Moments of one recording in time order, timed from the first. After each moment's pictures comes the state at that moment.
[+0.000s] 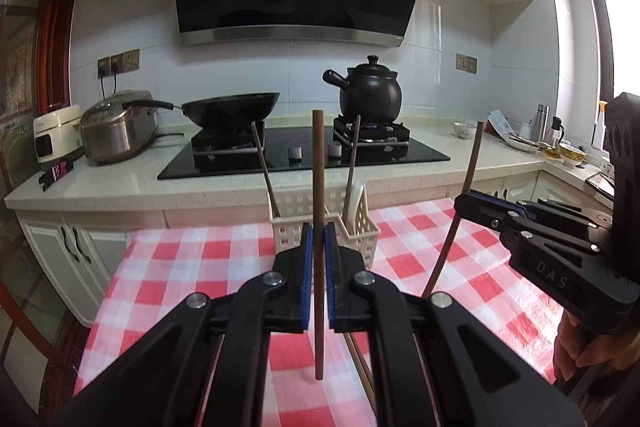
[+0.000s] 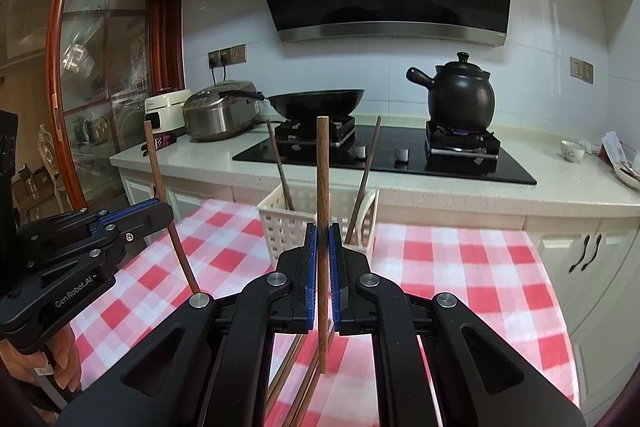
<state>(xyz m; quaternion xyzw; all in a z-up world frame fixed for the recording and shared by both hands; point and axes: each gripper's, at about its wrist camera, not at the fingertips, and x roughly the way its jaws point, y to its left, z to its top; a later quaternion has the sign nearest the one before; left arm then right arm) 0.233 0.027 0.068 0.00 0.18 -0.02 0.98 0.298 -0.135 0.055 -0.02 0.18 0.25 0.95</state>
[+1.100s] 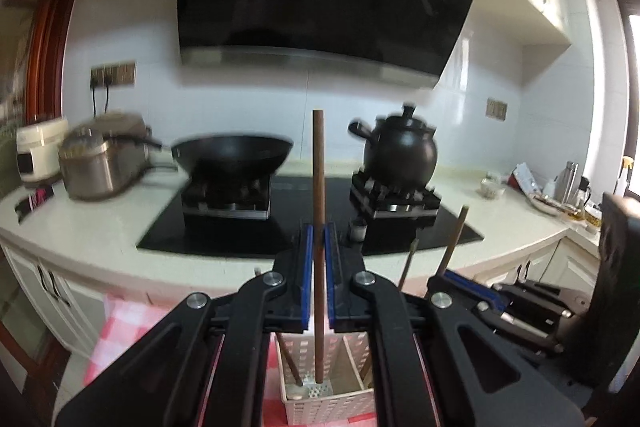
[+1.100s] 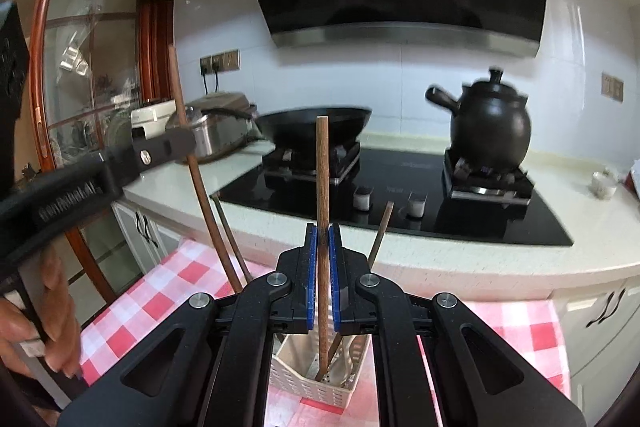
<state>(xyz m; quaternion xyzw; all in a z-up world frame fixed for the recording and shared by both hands) 0.424 0.071 0.140 -0.05 0.16 0.00 0.99 0.454 -0.085 0.092 -0.03 0.19 0.27 0.94</state>
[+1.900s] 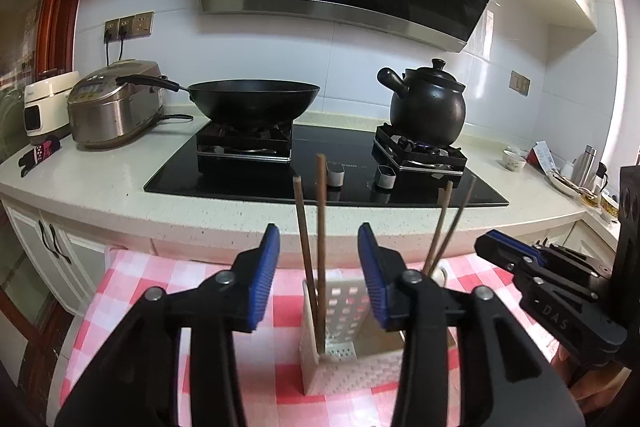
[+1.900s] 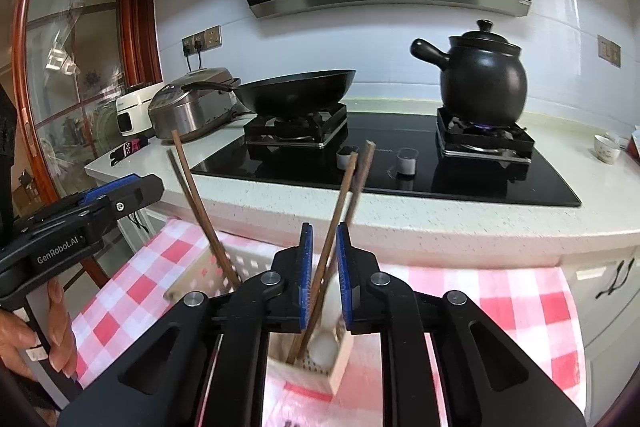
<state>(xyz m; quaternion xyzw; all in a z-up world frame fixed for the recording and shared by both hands) 0.417 0.095 0.076 -0.07 0.21 0.02 0.97 0.474 -0.104 0.054 -0.01 0.23 0.26 0.94</state>
